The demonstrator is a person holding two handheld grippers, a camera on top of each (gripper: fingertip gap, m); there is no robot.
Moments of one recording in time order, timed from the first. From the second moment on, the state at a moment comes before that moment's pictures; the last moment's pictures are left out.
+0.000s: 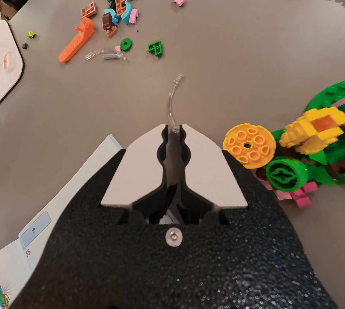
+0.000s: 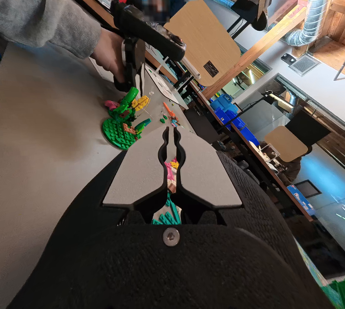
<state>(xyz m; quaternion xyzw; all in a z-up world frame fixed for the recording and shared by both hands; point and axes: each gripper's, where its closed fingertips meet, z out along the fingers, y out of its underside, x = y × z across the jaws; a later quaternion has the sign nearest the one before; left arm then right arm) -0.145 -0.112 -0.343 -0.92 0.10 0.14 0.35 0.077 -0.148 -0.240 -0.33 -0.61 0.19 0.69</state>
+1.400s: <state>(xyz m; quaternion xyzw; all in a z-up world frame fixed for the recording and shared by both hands) -0.284 -0.311 -0.273 -0.75 -0.13 0.25 0.60 0.108 -0.042 -0.238 -0.42 -0.46 -0.12 0.77</state>
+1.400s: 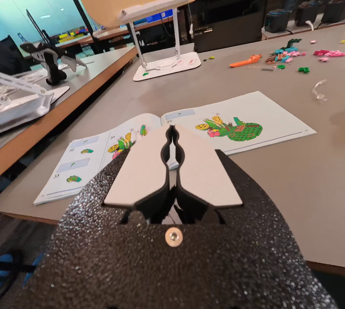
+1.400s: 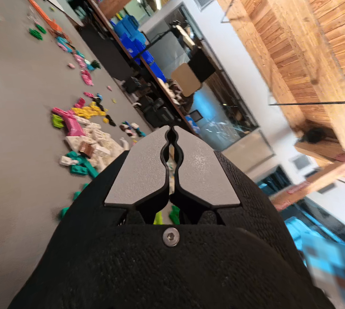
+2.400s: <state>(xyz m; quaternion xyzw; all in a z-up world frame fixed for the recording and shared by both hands) -0.265 -0.252 -0.215 -0.75 0.10 0.16 0.63 0.084 -0.085 -0.245 -0.35 -0.53 -0.03 0.77</state>
